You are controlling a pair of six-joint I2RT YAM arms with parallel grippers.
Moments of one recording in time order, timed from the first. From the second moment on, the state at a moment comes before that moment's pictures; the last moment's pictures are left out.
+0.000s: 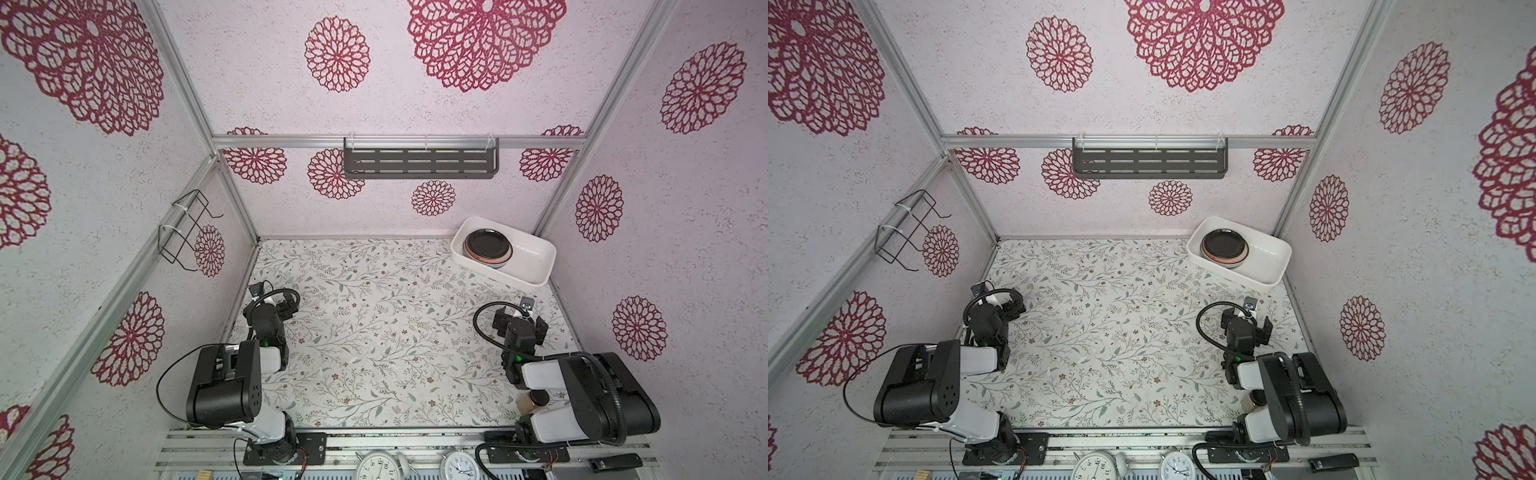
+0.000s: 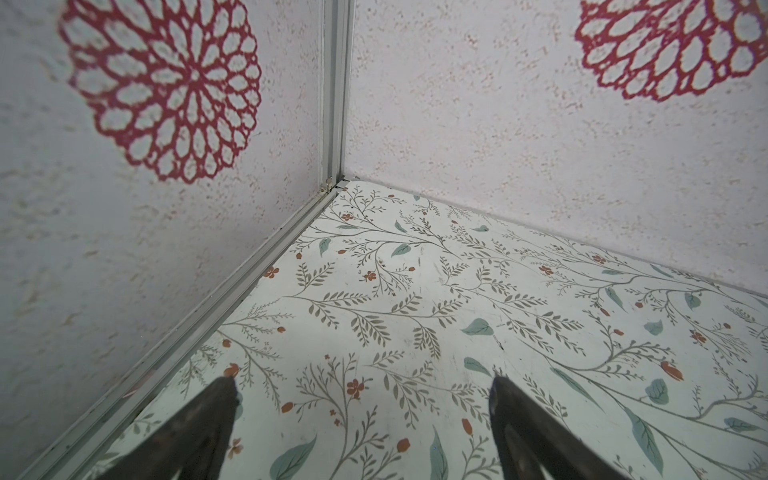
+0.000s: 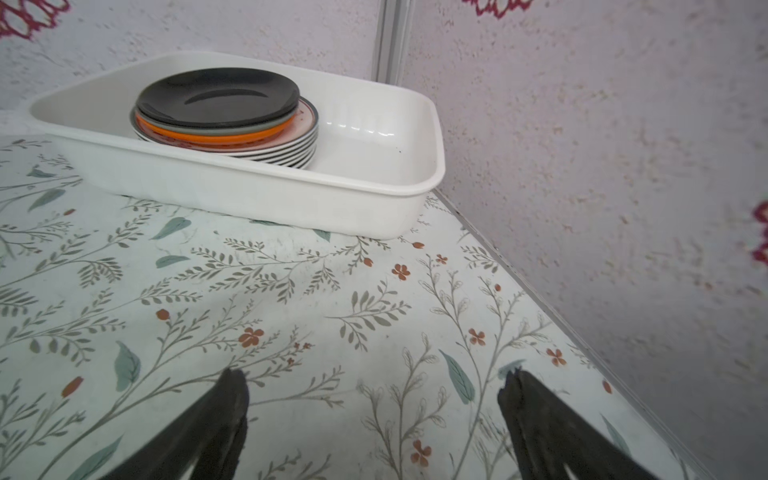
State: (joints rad) left arm 0.16 1.56 0.38 0.96 -0.22 -0.13; right arm 0.14 1.47 0.23 0.95 0.57 0.05
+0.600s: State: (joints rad) left arm 0.13 1.56 0.39 0.93 -0.28 -0.12; right arm 0.04 1.54 0.23 1.08 0.37 0.05
